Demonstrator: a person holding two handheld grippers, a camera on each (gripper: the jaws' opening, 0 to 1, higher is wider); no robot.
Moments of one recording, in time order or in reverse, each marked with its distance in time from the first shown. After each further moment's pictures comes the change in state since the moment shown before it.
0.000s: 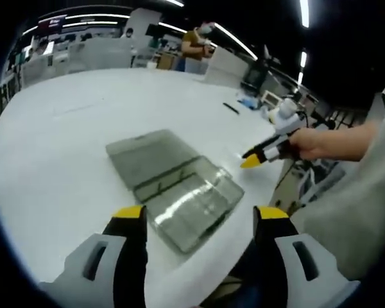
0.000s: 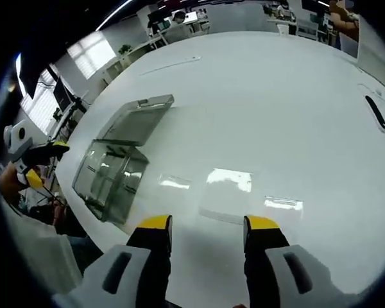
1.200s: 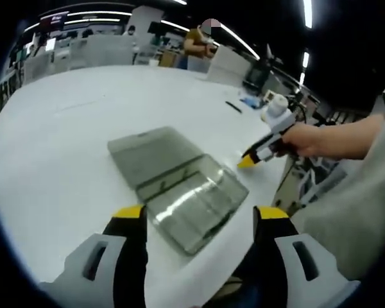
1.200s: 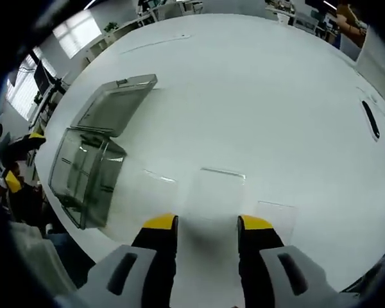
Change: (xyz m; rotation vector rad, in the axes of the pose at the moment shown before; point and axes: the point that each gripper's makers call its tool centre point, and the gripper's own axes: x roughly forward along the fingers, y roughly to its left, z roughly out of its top) left arm 0.005 0.008 -0.001 -0.013 0.012 0.003; right arm 0.015 -0.008 0.002 -0.048 0.155 -0.162
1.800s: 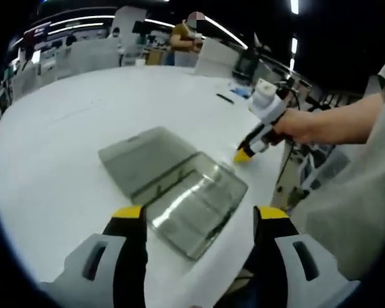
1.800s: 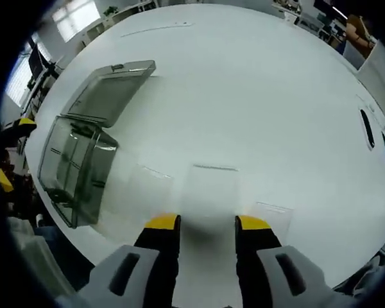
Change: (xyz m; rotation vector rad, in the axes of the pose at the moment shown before) left arm 0.010 -0.006 0.002 0.125 0.053 -0.029; right arm 0.003 -0.006 -0.002 -0.043 0.071 -0.063
